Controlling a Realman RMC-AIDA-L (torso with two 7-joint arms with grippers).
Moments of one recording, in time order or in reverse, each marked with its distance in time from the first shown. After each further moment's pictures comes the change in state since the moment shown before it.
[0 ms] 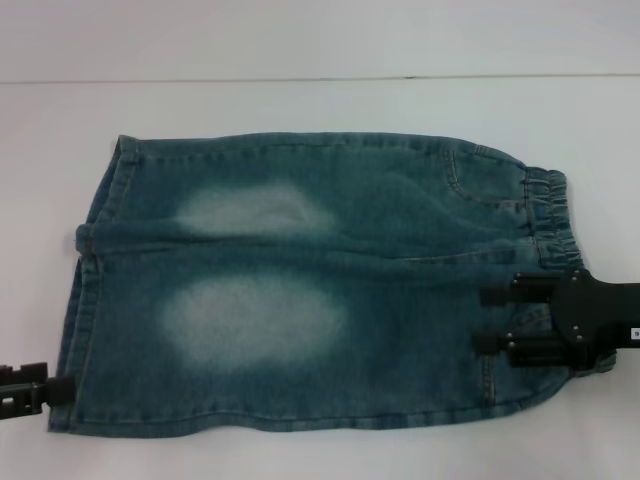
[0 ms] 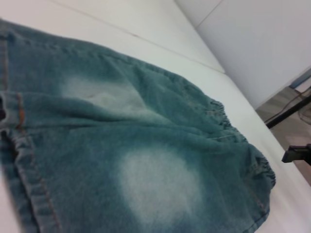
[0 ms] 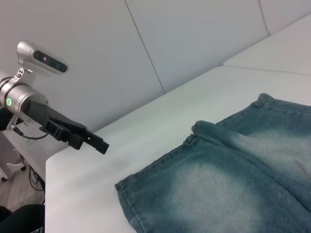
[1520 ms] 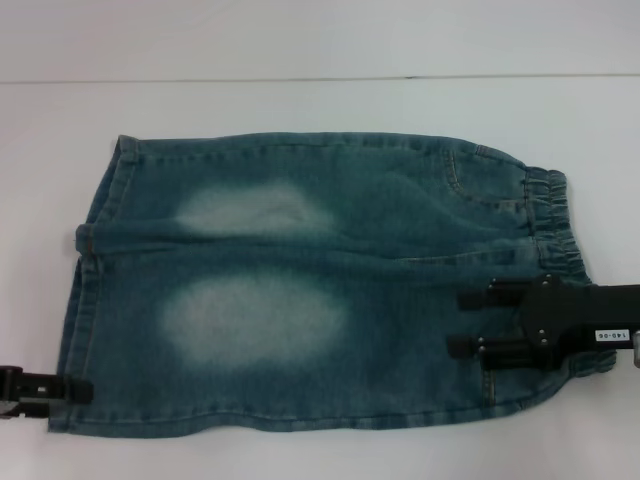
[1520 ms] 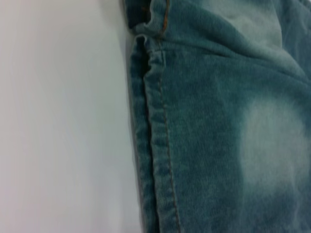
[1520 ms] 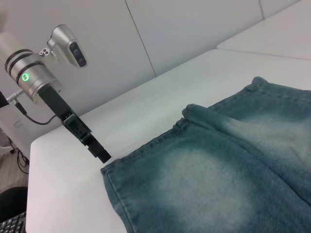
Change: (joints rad) left arm -0.164 0.022 0.101 -0.074 0.323 -0.195 -0.388; right arm 0.021 0.012 -0.067 0.046 -0.004 0.110 -0.026
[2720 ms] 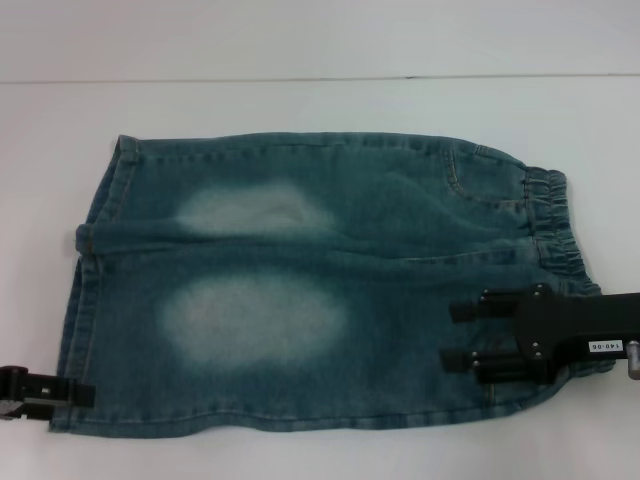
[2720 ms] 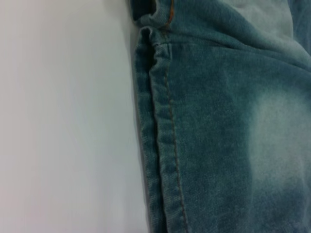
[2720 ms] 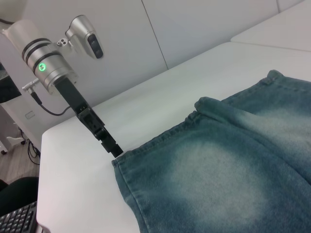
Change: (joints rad) left arm -0.020 0.005 0.031 -0.021 0.028 -0.019 -0.018; right arm 0.003 -0.002 -0.027 0.024 0.000 0.000 -0.028
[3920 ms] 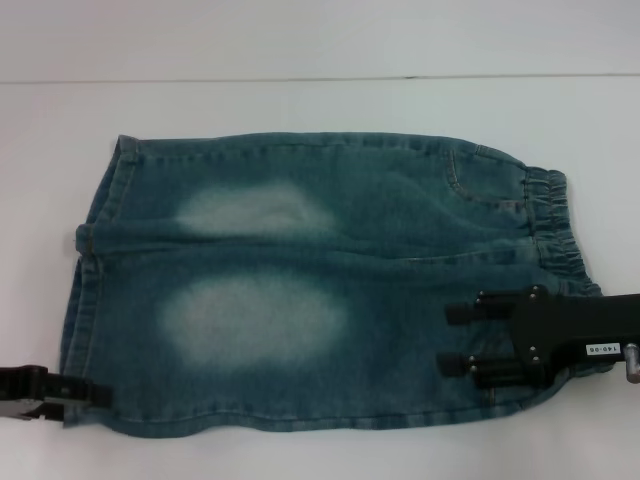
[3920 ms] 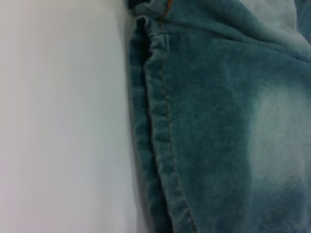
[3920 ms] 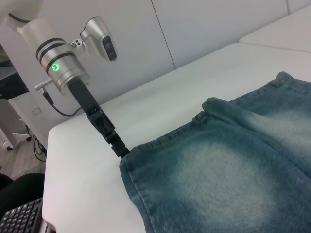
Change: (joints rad) left arm -0.028 -0.008 0.000 -0.042 0.025 -0.023 -0.005; right arm 0.003 0.002 -0.008 0.002 0.002 -0.008 -0.021
